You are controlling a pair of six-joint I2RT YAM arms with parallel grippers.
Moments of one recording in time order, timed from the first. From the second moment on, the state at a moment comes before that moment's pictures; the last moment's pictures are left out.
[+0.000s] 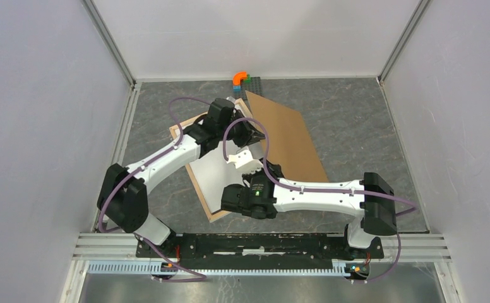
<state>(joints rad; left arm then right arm) -0.62 1.54 1.17 -0.21 0.28 -1.17 1.39 1.68 1.42 -1.24 1.22 0.79</state>
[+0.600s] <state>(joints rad) -0.60 1.44 1.16 -0.23 0.27 -1.10 1.35 1.52 1.21 -1.08 1.24 0.64</state>
